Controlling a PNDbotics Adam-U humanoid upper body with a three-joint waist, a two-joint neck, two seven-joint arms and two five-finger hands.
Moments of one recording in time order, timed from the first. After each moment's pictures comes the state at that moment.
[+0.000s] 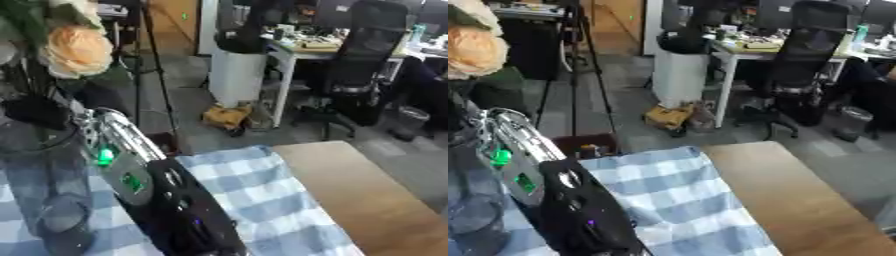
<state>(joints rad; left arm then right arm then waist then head) -0.59 0.31 0.02 -1.98 -0.04 -0.21 0.19 -1.26 -0.42 0.19 -1.31 0.83 0.40 0.04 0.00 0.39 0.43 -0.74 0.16</state>
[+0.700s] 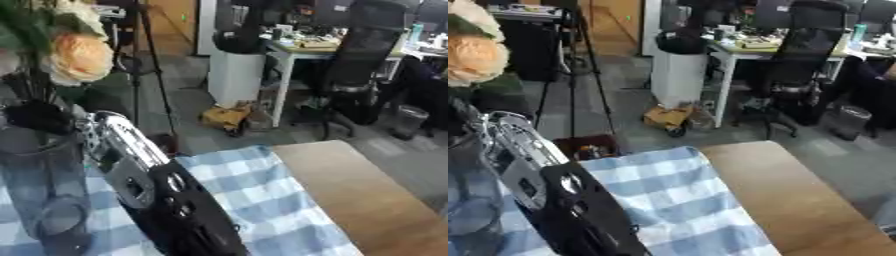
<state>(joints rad) -0.59 0.31 0.02 -1.98 -0.04 -0.21 0.19 -1.23 -0.42 0.19 -1.33 0.88 0.42 0.10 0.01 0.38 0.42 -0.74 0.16</state>
